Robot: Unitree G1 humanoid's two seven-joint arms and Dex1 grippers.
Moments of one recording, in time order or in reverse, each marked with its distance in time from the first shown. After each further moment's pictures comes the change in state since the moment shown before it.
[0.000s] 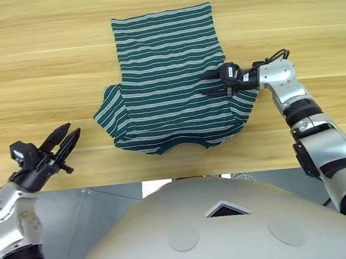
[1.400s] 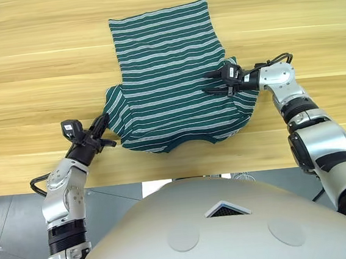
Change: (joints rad) left arm -0.120 -0.189 -0.110 -0.244 0.109 0.347 0.335; right arm -0.046 0.025 -0.080 0.182 -0.058 -0.170 -0.019
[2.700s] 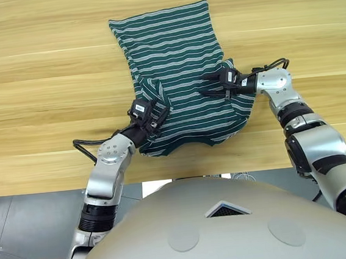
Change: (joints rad) left arm -0.109 -0.047 -0.480 -0.215 0.378 0.126 0.132; right arm 0.041 0.035 -0.059 0.000 0.046 -0.075 0.023
